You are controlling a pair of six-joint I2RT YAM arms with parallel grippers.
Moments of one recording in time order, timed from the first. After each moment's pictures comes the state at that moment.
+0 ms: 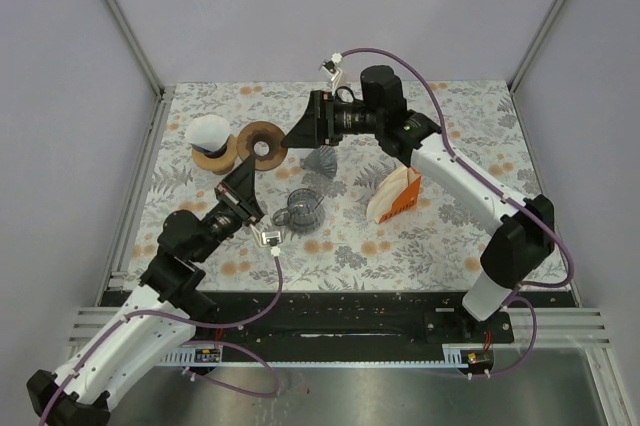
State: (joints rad) left arm -0.58 0.49 0.45 0.13 0.14 1.97; right arm 0.64 1.66 1.60 -0.17 -0.75 0.67
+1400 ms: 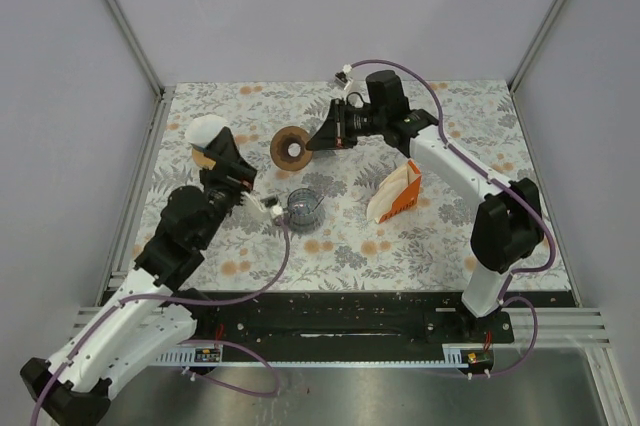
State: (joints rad) left arm -0.58 0.60 0.58 0.02 -0.16 1.88; right arm 0.54 1.77 1.56 -0.23 -0.78 0.64
